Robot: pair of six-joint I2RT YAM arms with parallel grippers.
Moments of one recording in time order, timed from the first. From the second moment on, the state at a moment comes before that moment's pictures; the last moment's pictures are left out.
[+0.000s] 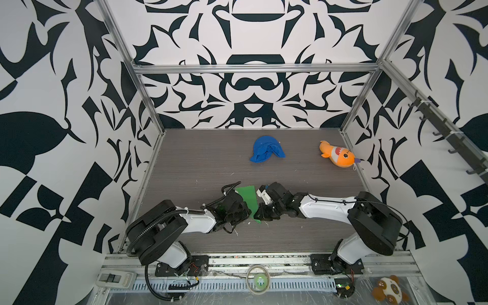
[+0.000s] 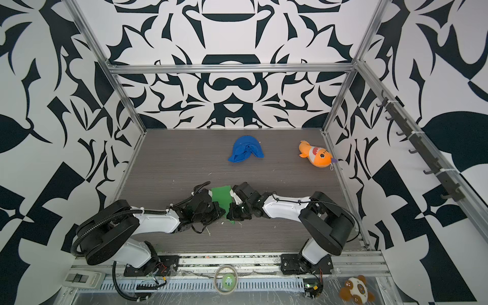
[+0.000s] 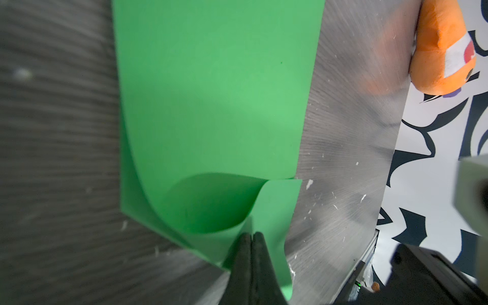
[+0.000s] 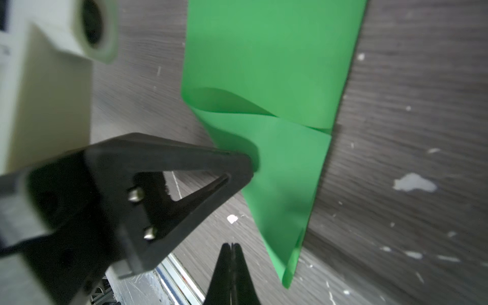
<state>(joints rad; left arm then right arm) -0.87 1.50 0.43 0.29 0.14 -1.23 0.84 1.58 0.72 -0.11 -0.45 0.83</state>
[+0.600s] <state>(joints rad) -0.87 1.50 0.44 0.27 0.13 -1.23 0.84 1.65 0.72 -0.10 -0.45 0.84</state>
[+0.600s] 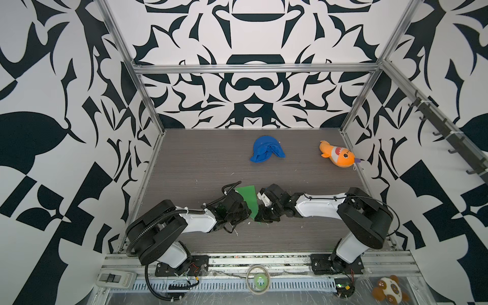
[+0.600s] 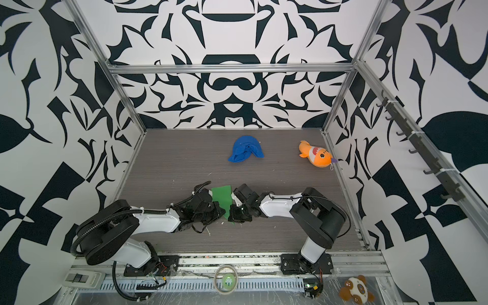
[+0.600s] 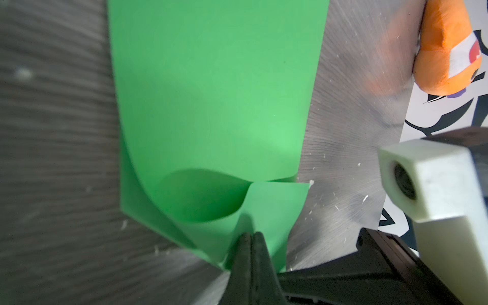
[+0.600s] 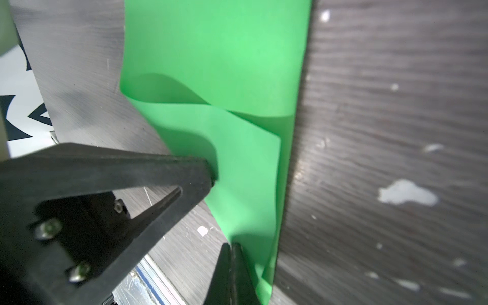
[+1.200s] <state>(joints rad) -0.87 1.50 0.45 0.24 0.13 -1.23 0.85 1.52 0.66 -0.22 -0.46 0.82</state>
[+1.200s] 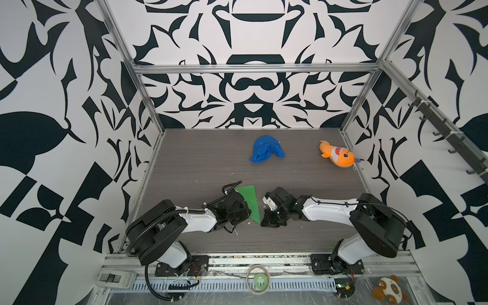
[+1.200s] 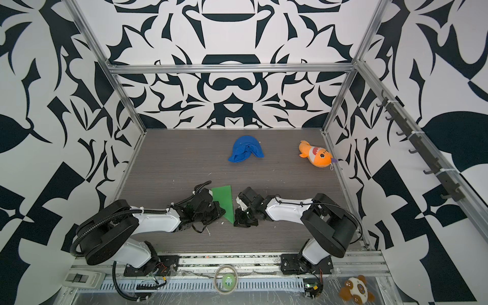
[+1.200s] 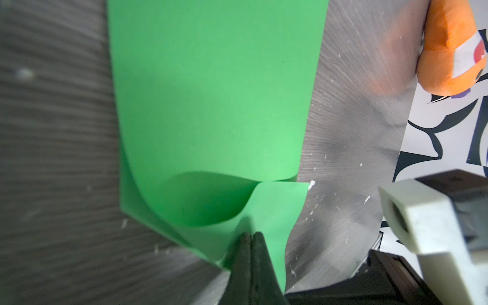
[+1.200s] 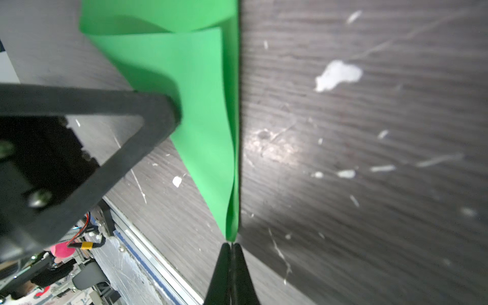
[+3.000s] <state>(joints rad) -0.87 1.51 0.49 0.18 0.13 -1.23 0.86 1.64 0.76 -0.19 -0.40 0.73</state>
